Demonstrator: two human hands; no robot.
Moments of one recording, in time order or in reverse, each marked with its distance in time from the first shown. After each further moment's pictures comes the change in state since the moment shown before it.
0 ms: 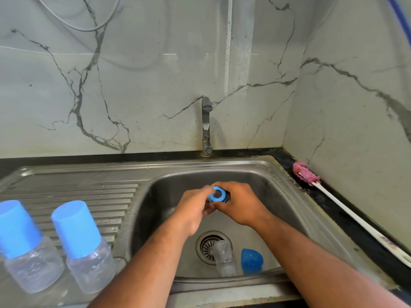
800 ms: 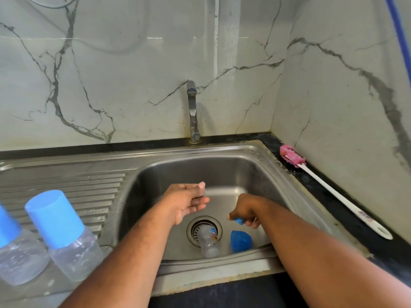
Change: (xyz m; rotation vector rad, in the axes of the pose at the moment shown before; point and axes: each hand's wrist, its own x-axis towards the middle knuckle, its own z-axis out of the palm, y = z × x) left_hand 0.004 -0.013 -0.009 -0.016 -0.005 -0.143; right_hand -0.017 0.066 0.004 -0.195 -0.492 0.848
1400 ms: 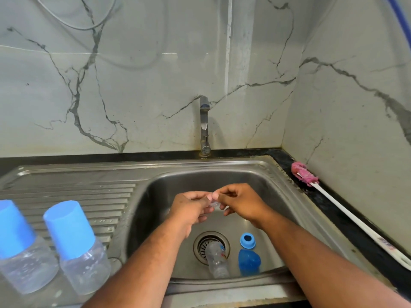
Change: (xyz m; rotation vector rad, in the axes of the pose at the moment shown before) left_hand 0.001 0.000 0.001 0.105 0.073 0.192; right_hand -0.028 -0.041 -0.012 0.715 0.172 -0.669
